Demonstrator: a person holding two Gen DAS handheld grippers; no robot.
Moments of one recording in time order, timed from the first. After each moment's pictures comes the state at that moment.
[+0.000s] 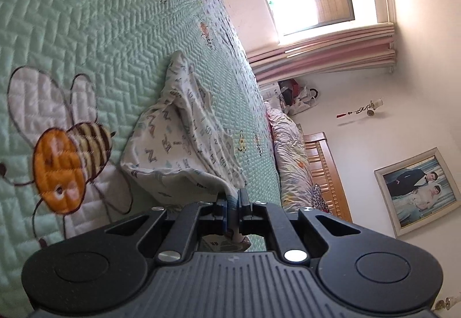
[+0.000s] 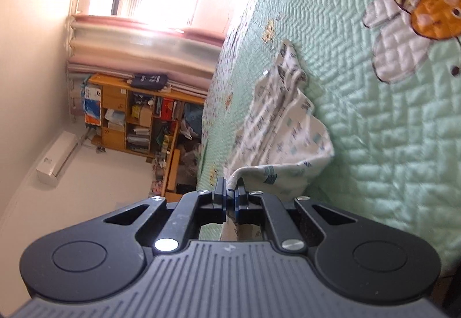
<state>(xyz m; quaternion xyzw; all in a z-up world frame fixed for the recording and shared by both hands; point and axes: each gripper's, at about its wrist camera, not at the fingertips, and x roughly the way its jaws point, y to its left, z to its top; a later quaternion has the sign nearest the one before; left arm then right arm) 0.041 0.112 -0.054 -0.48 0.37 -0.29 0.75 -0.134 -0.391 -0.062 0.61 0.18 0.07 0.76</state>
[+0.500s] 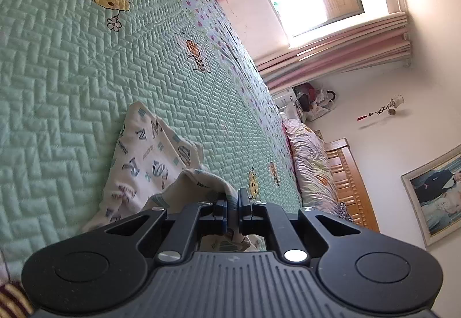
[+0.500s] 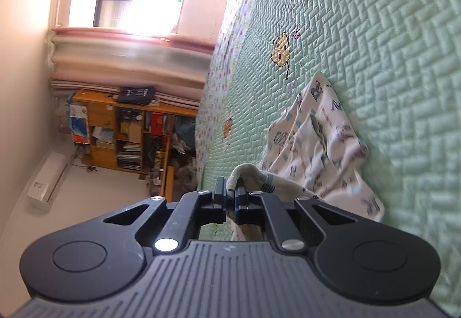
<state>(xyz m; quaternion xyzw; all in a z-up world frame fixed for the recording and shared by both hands) 0.214 0.040 -0.033 -0.43 0.38 -0.26 0.78 0.034 -0.441 -0.053 0.63 0.21 0.04 0.75</state>
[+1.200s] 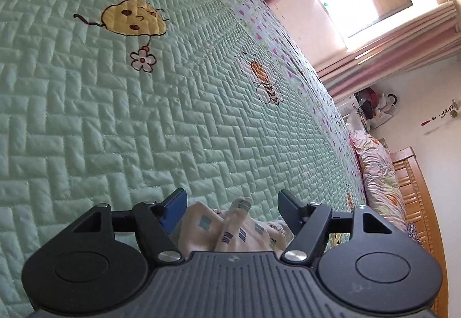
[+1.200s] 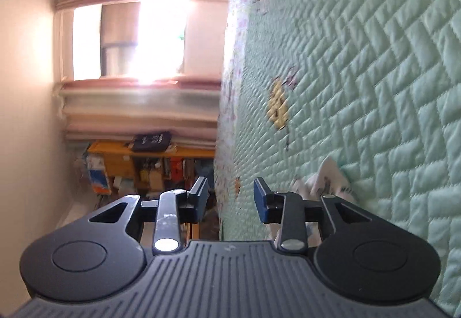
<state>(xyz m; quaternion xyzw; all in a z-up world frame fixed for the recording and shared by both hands) 0.329 0.052 -0.074 -0.37 0.41 -0.16 0.82 0.109 -0.482 -0.122 0.66 0.13 0.06 0.73</state>
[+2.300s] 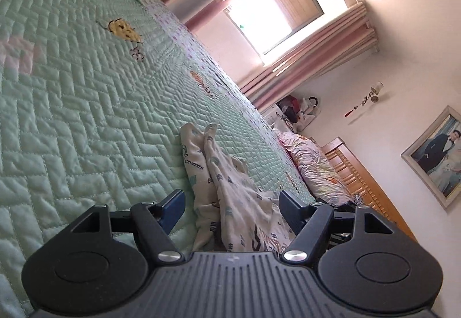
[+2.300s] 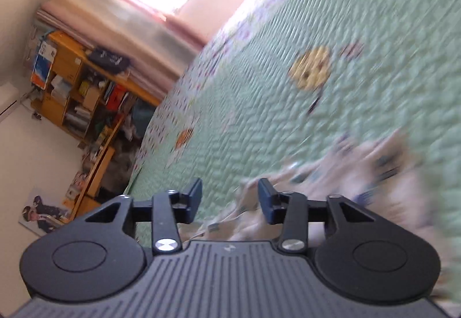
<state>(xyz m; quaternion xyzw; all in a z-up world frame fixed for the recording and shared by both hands) 0.157 0.090 -0.109 -0.34 0.27 -0.29 0.85 0.125 -0.417 -0.081 0.44 0.22 -0.02 0.87</state>
